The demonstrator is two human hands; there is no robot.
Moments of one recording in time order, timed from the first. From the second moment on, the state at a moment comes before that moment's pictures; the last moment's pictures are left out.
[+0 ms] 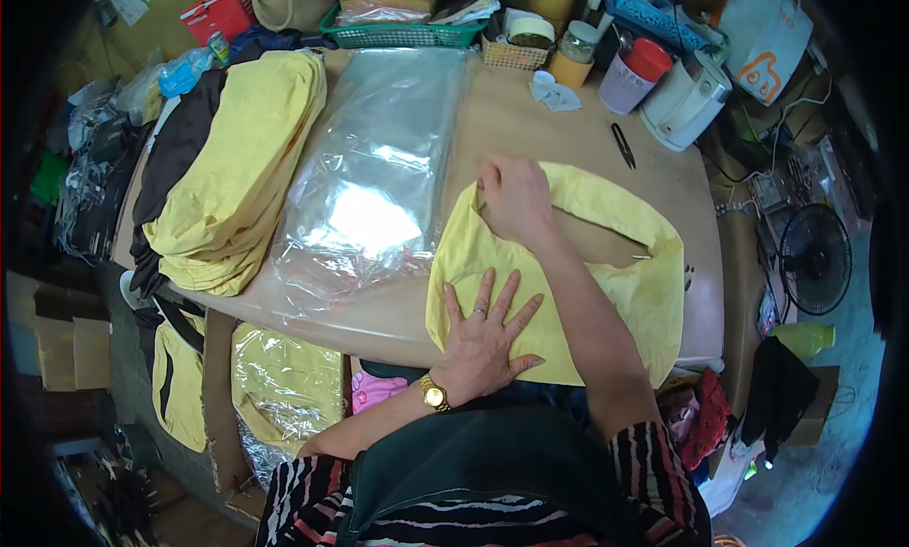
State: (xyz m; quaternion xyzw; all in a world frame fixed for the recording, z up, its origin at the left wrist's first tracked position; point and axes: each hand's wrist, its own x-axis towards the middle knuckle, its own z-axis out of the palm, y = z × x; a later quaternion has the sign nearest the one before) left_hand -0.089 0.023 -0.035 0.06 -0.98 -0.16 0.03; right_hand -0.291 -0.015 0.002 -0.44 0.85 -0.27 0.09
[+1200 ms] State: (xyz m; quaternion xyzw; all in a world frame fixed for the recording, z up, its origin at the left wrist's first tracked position) left_hand -0.294 0.091 -0.052 -0.18 -0.97 -0.14 0.07; right_hand -0.253 0.255 -0.038 -0.40 0.91 -0.14 0.01
